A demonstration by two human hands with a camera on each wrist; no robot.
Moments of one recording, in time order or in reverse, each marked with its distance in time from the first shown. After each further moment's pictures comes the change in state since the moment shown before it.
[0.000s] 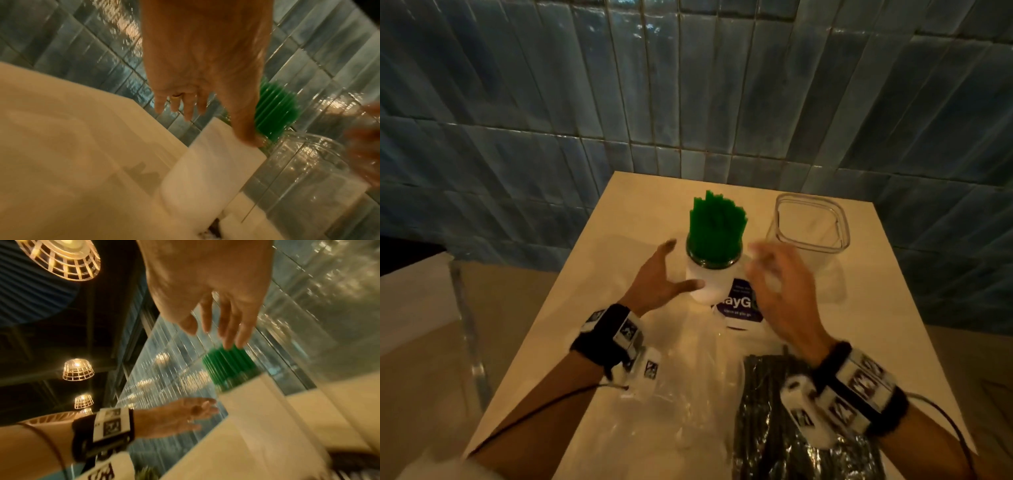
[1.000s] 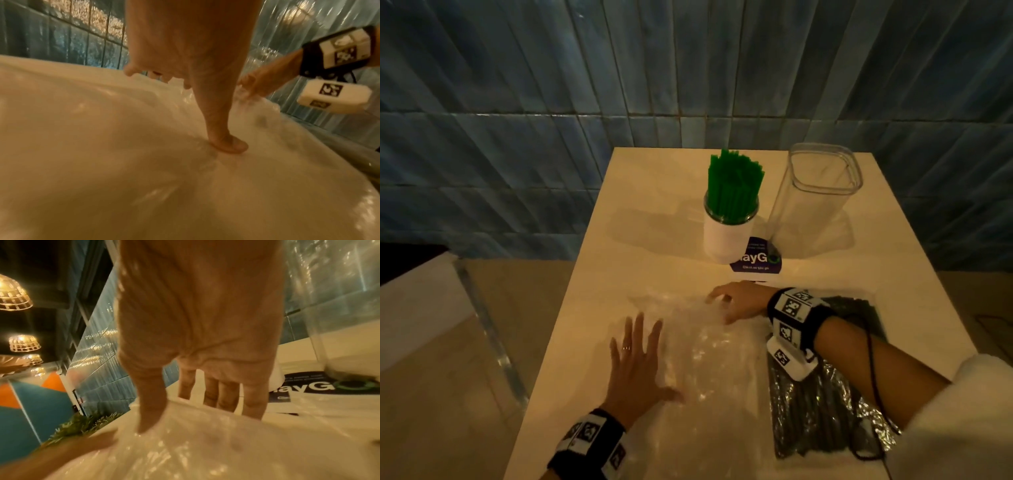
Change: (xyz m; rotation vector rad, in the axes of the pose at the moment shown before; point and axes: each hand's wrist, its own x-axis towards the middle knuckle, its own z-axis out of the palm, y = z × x) left_hand -0.177 -0.123 -0.004 0.794 -0.307 -0.007; right_hand -0.027 0.019 0.090 -0.383 -1.081 0.365
